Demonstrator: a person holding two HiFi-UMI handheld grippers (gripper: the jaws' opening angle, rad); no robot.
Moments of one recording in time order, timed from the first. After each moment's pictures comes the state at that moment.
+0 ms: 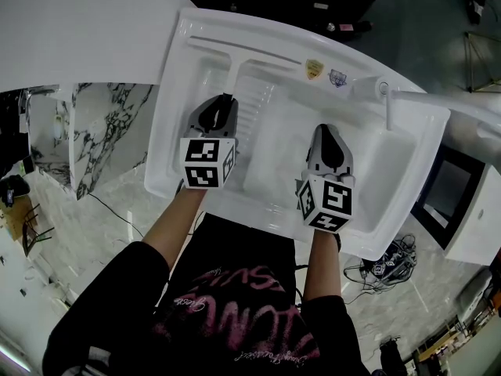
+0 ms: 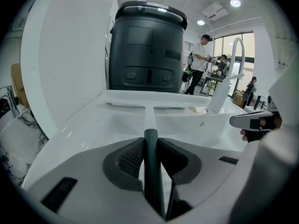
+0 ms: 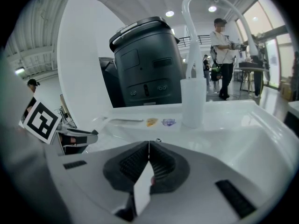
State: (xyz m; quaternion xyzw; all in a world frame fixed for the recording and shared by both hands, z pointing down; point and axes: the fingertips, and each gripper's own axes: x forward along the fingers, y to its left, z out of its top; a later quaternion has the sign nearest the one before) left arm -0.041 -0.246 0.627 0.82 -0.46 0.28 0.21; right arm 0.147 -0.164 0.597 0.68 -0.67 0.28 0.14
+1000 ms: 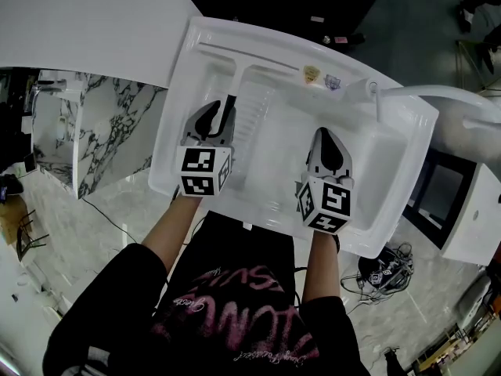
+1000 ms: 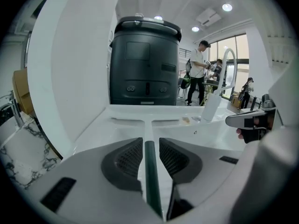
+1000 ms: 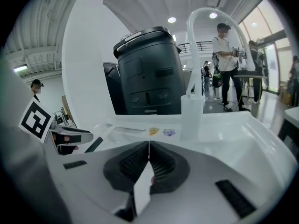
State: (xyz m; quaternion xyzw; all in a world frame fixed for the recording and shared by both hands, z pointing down) left arm -0.050 -0.234 0.582 0.83 -0.46 0.24 0.18; right arm 0.145 -0.155 0.562 0.69 -0.67 0.25 0.13
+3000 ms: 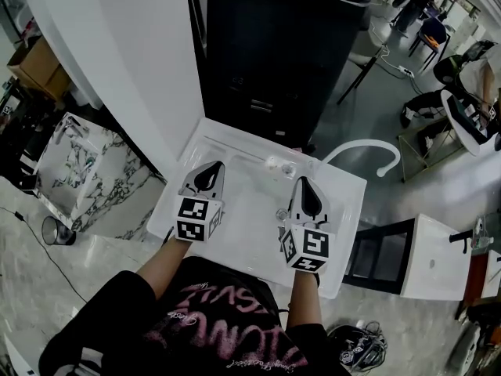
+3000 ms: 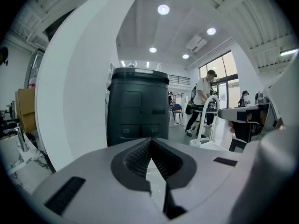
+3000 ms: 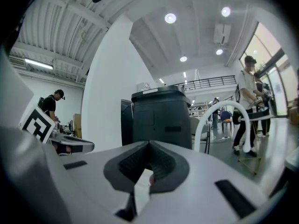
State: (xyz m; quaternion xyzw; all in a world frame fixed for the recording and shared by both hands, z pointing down) left arm -0.035 -0.195 0.387 0.87 -0.47 0.10 0.09; right arm 0.149 -0.129 0.341 0.69 -0.72 0.05 0.04
